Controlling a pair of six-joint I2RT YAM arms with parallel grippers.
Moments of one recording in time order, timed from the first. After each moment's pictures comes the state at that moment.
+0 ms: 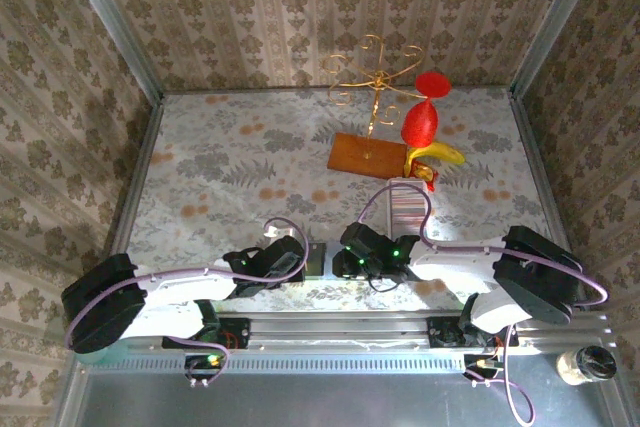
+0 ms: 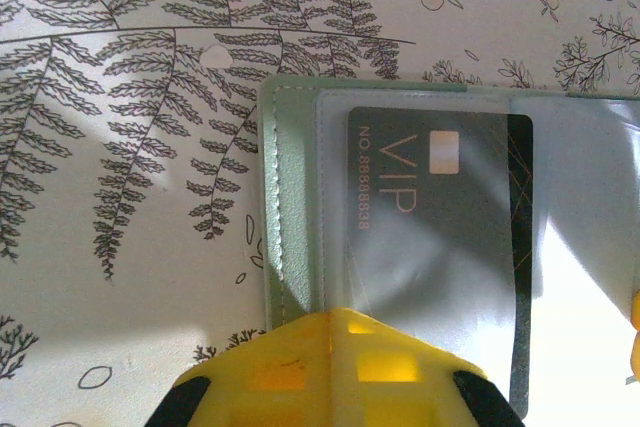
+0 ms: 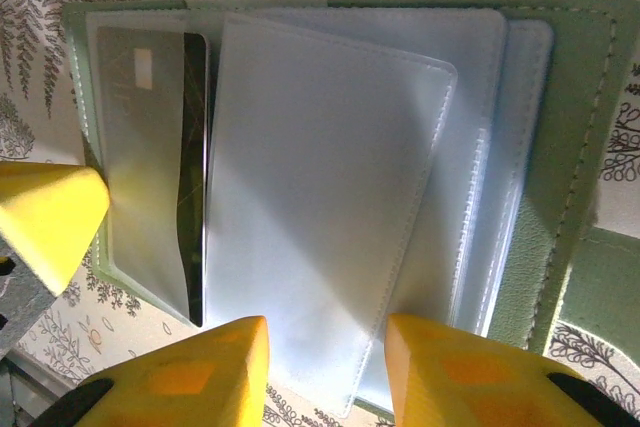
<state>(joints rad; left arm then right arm) -1.11 1.19 0.37 -0.13 -0.18 -1.00 1.01 1.45 0.62 -0.16 -0.03 1.03</state>
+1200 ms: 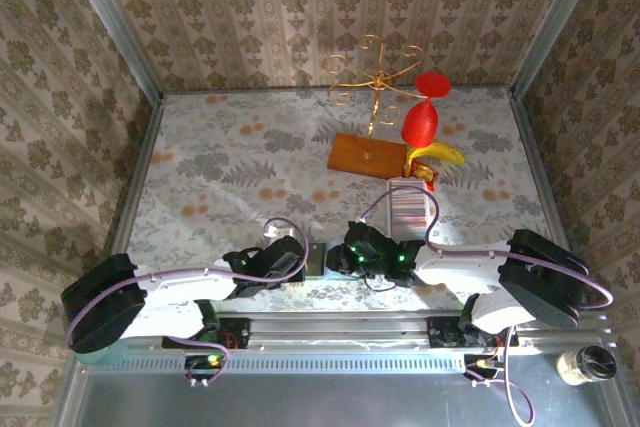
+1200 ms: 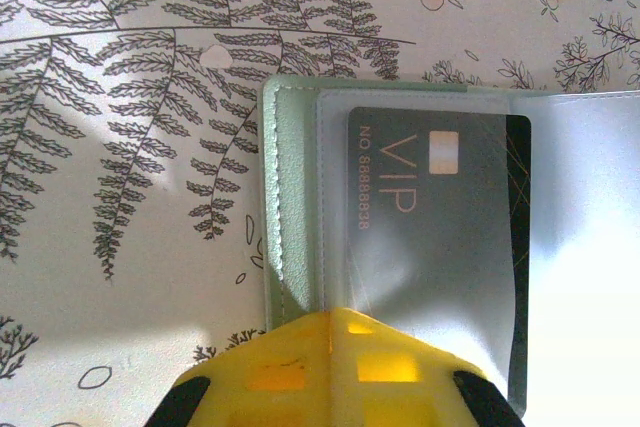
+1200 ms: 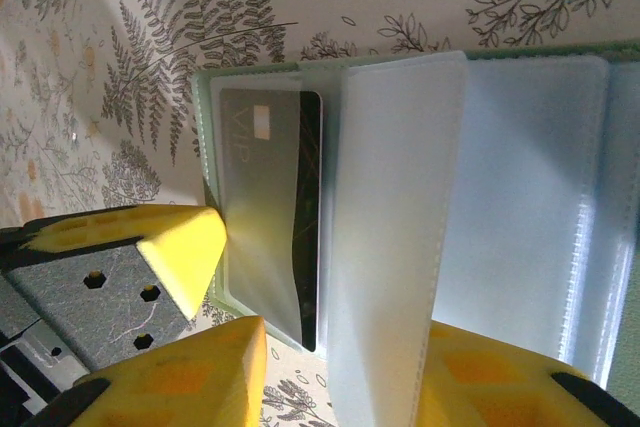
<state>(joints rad) -1.11 1.19 0.37 -0.13 -0.18 -1.00 1.01 1.41 0.56 0.05 -0.03 1.16</state>
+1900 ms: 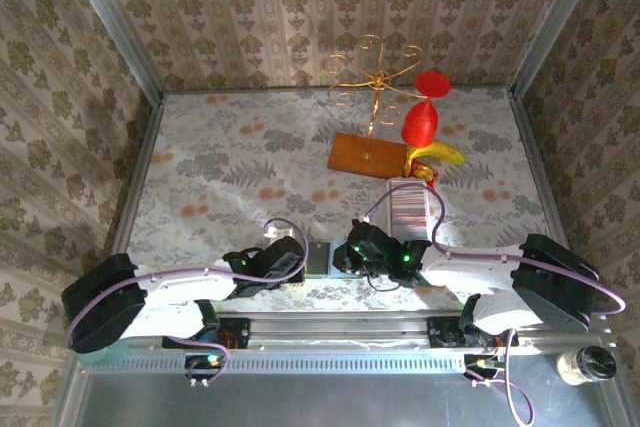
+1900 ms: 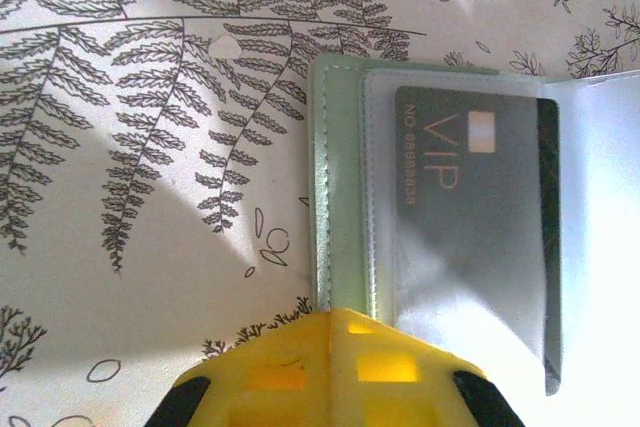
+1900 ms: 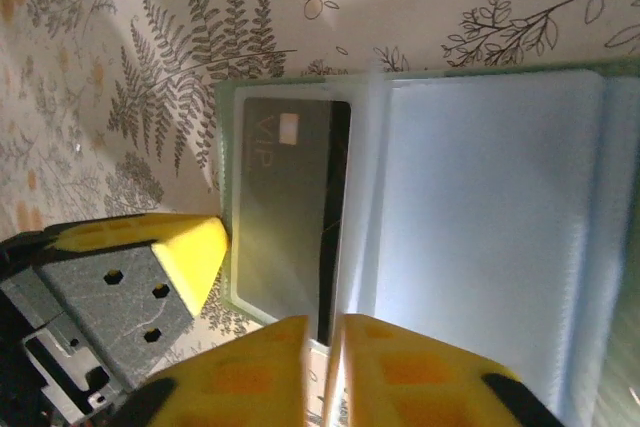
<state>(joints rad) -1.11 1.19 0.37 -0.14 -0.18 -1.01 1.01 1.36 0.56 0.00 0.01 1.12</state>
